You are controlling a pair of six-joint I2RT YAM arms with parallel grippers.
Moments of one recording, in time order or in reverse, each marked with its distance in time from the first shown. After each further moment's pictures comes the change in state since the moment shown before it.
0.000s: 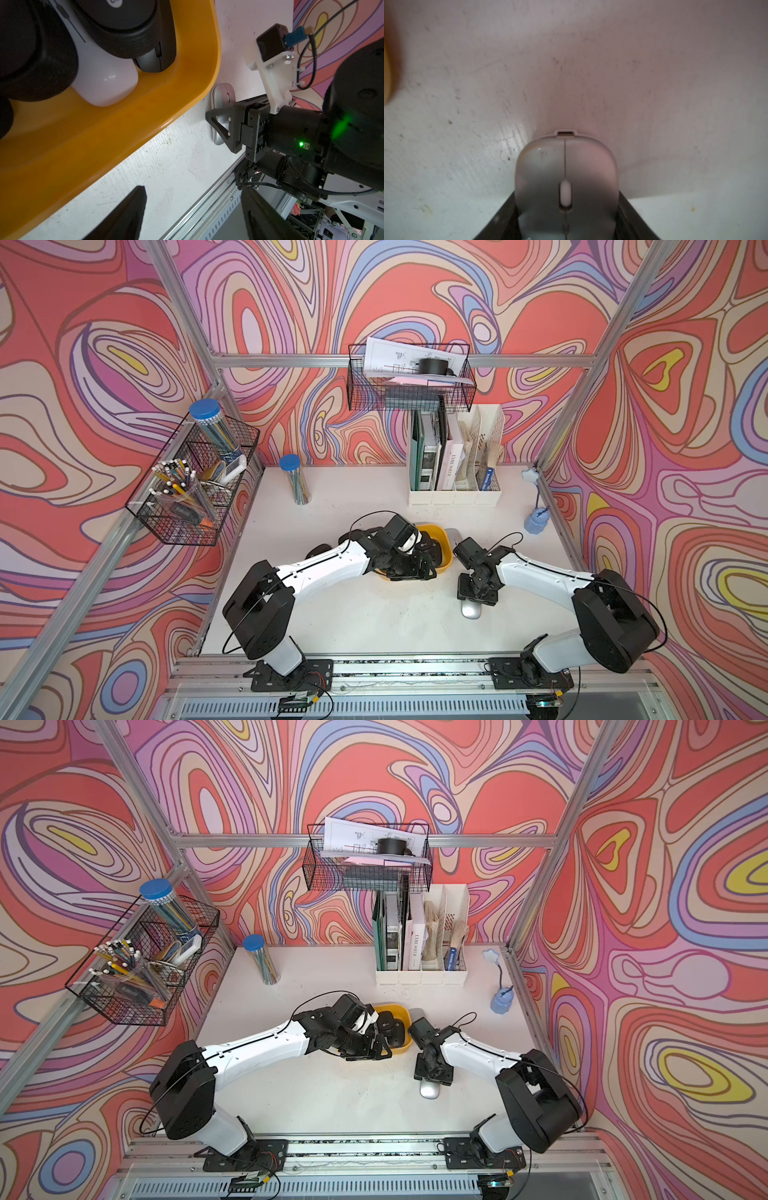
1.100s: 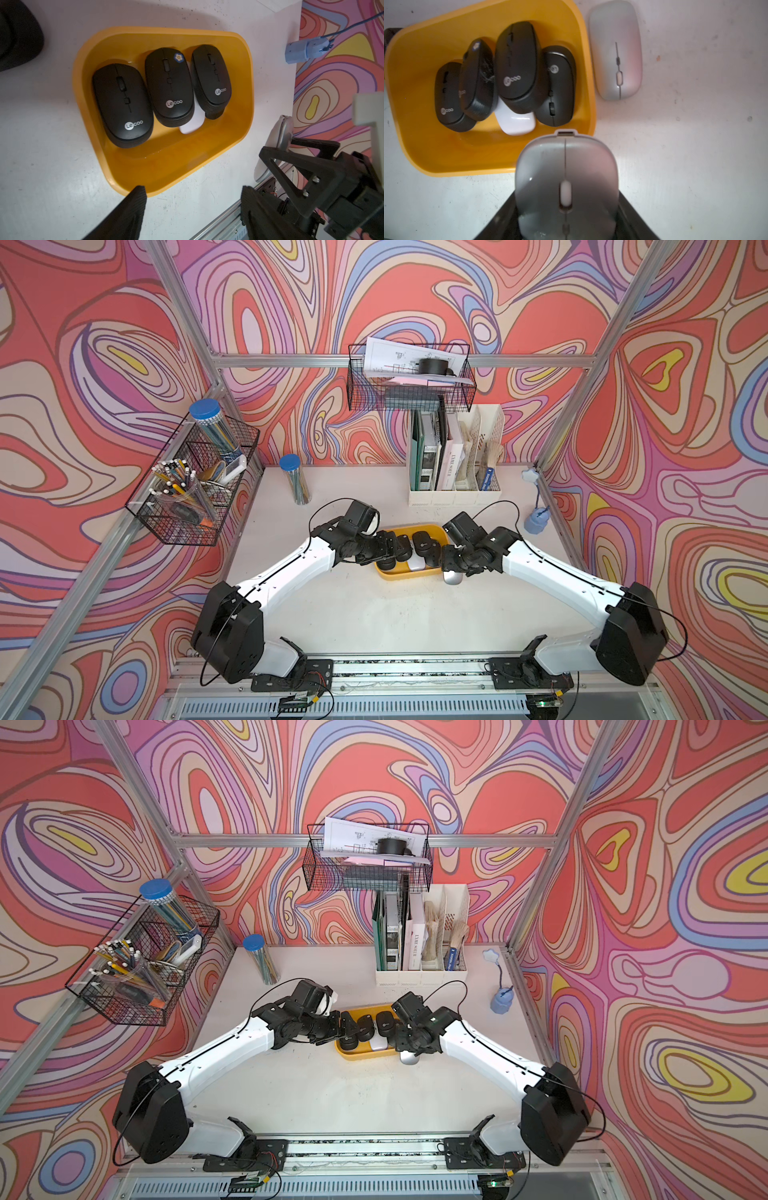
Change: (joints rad) left arm 0.261 -0.184 -0.092 -0.051 -0.081 -0.019; right arm 0.137 -0.025 0.354 -0.051 0.083 -0.082
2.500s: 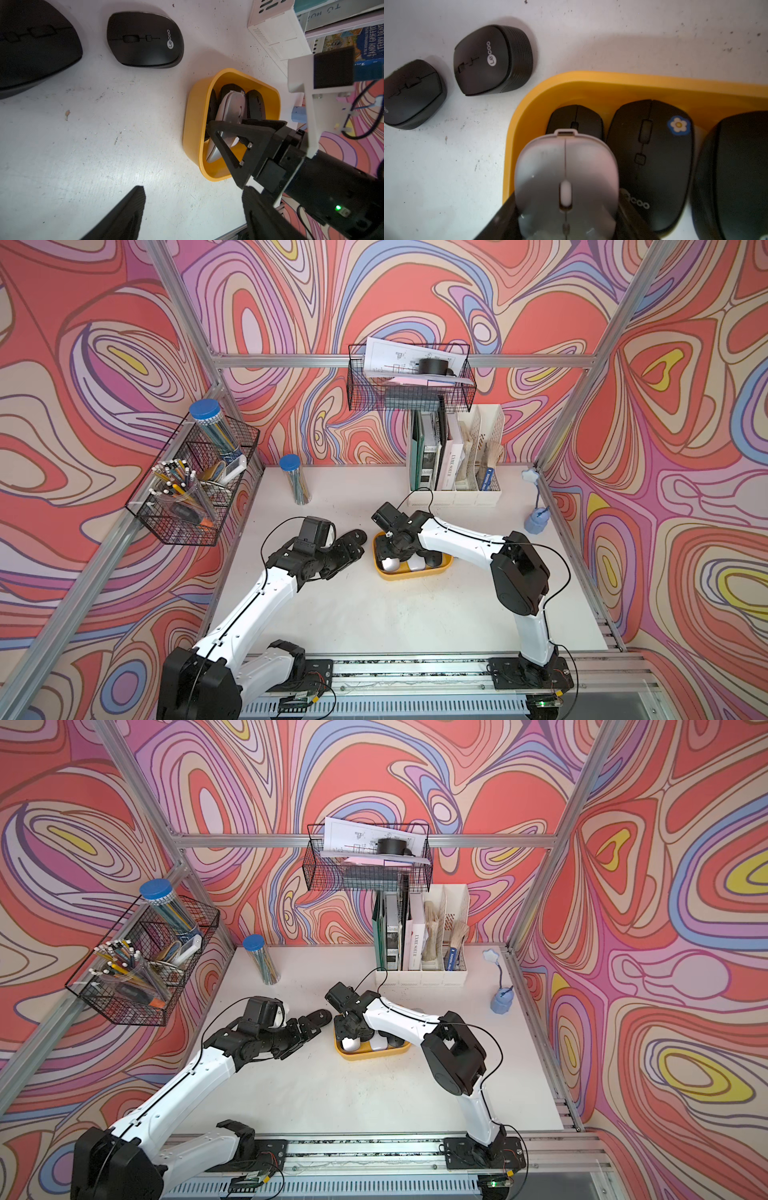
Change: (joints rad) left arm 0.244 -0.314 -0.265 -0.011 -0.015 -0.096; right arm 0.165 0.618 0.539 0.091 -0.068 -0.050
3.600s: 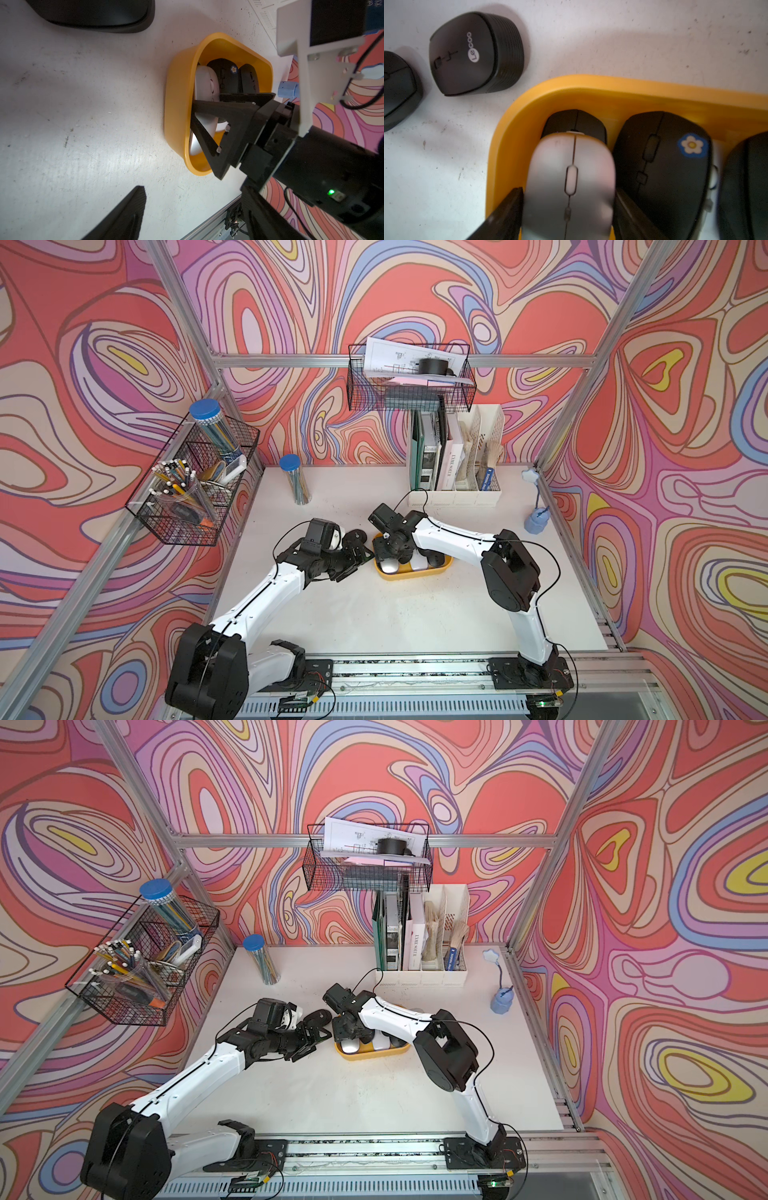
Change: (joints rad) left arm 0.000 0.089 -0.046 0.124 0.166 0.007; right arm 0.001 0.064 0.051 -0.031 0.011 -0.025
